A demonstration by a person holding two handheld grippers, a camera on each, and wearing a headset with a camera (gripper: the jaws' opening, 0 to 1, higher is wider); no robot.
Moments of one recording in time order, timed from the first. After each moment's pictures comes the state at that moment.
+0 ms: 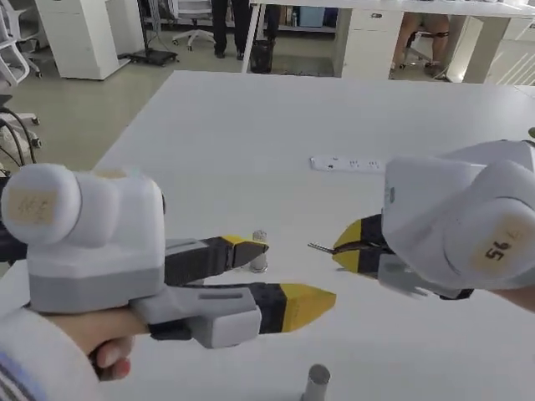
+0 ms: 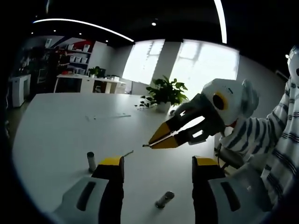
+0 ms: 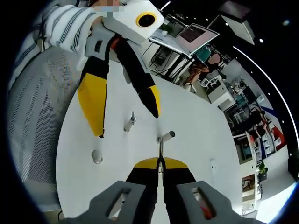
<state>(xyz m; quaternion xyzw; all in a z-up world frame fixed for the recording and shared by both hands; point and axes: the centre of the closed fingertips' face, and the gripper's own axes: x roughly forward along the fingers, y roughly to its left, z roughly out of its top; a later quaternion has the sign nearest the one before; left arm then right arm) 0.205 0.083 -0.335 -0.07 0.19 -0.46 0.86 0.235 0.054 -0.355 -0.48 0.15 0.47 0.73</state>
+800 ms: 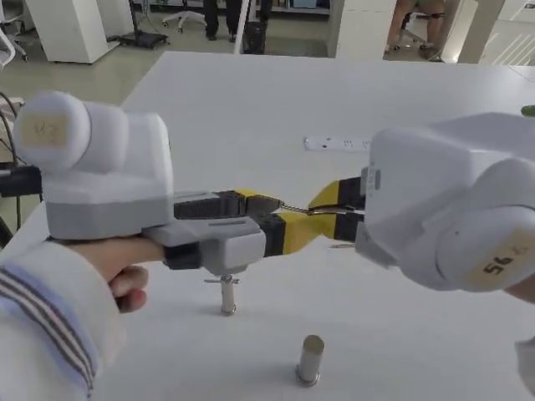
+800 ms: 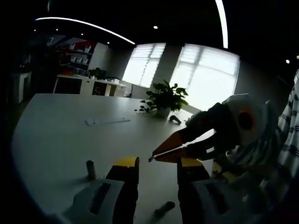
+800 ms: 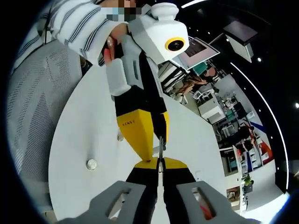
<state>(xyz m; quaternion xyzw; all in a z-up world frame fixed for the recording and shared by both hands) 0.221 0.075 -0.322 -0.10 0.19 -0.47 0.86 0.226 0.072 -0.332 -0.51 0.08 0.46 0.73</state>
